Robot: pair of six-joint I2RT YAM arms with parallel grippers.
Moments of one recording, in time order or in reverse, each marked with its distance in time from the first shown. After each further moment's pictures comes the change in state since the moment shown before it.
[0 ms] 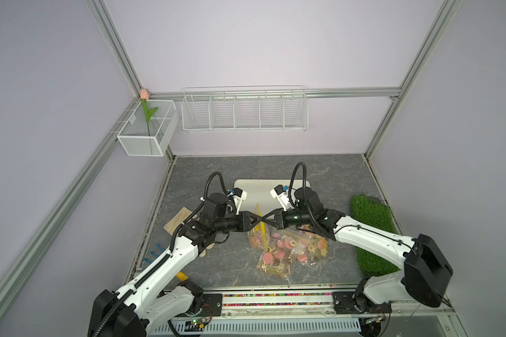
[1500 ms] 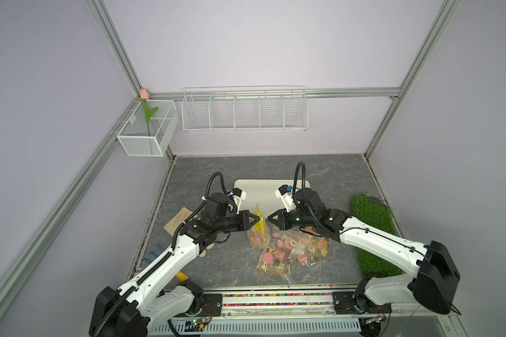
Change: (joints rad) left arm 0.000 0.031 0.001 0.007 -0.019 -0.051; right arm 0.039 -0.066 0.049 -0.219 0.229 -0.059
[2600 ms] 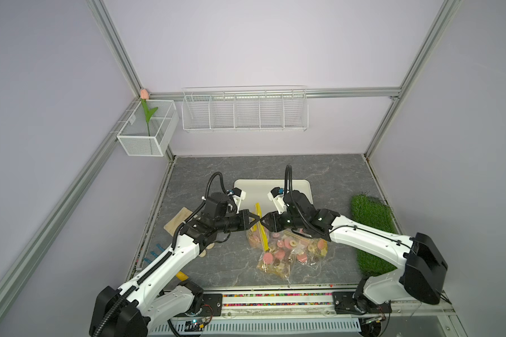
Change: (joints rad) left arm 0.001 -0.008 0.000 0.001 0.004 -0.019; right arm 0.066 0.095 0.051 -0.007 0.100 0.008
